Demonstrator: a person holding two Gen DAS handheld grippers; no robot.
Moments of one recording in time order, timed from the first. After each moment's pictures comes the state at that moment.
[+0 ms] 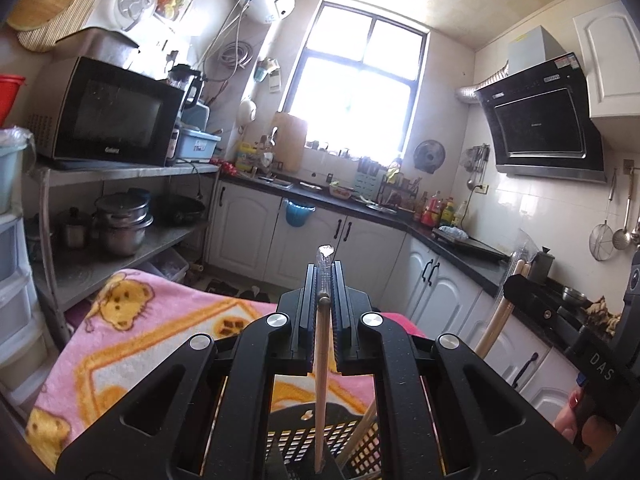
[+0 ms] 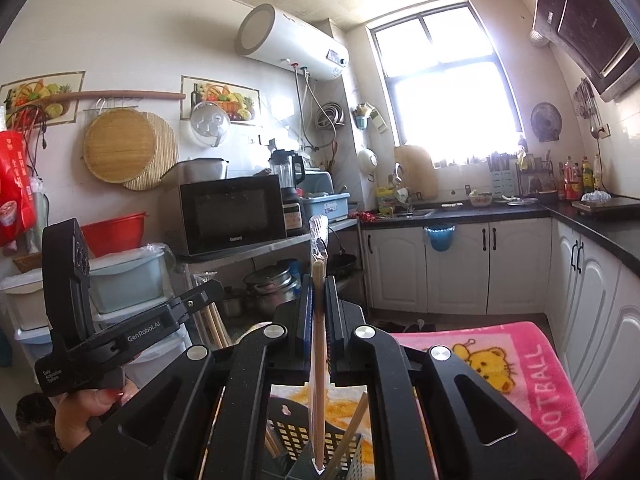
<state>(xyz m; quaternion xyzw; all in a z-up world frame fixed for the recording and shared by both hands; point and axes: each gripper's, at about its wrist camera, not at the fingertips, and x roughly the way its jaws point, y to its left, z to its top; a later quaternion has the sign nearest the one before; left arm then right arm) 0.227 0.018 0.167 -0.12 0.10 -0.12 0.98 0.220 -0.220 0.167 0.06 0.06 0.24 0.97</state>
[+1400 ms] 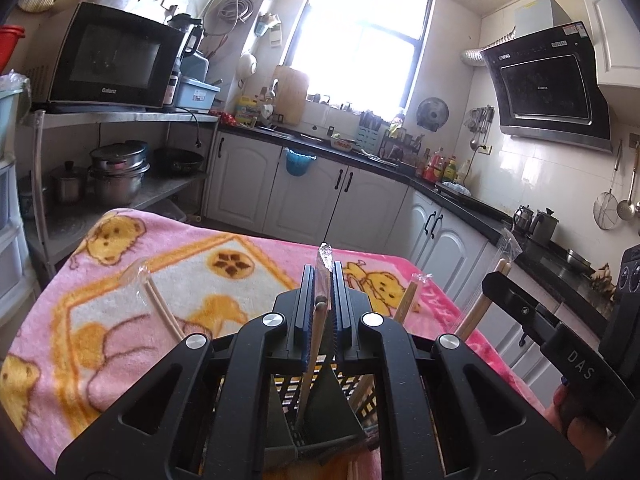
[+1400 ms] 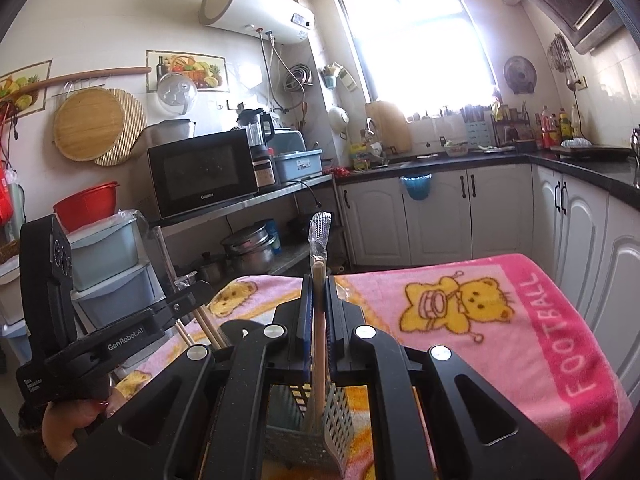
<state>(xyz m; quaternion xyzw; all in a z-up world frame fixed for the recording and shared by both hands) 0.234 0.004 0.087 -0.12 0.18 -0.13 0.97 0.229 -0.222 0.087 0.09 0.13 0.21 0.96</state>
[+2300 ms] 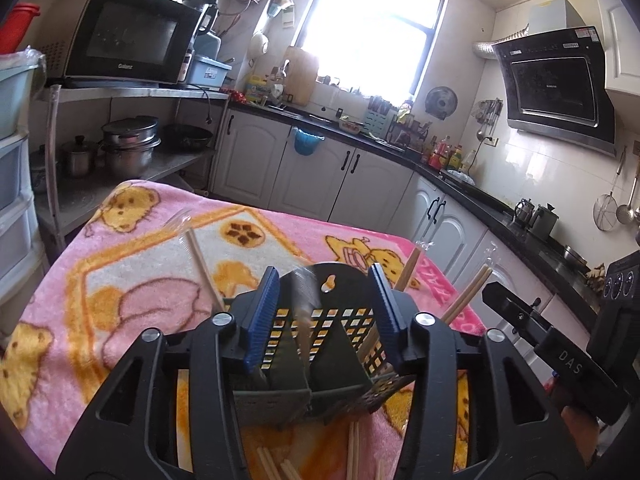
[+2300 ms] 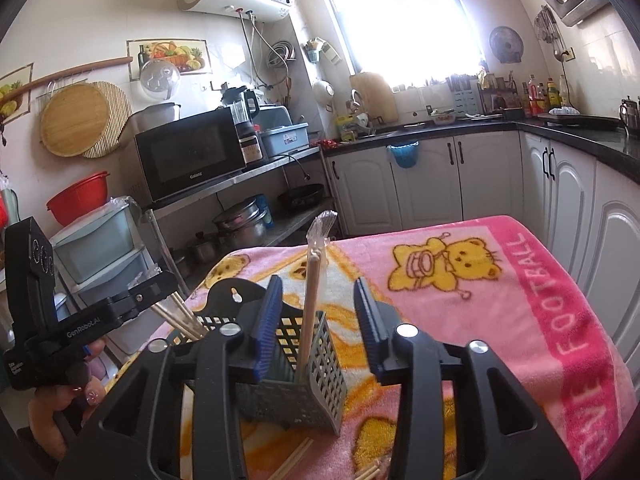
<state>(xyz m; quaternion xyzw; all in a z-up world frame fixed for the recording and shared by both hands) 0.208 0.022 0.081 -0.14 0.21 -0.12 0.96 0.213 -0.238 0.072 0.10 0.19 0.20 0.96</state>
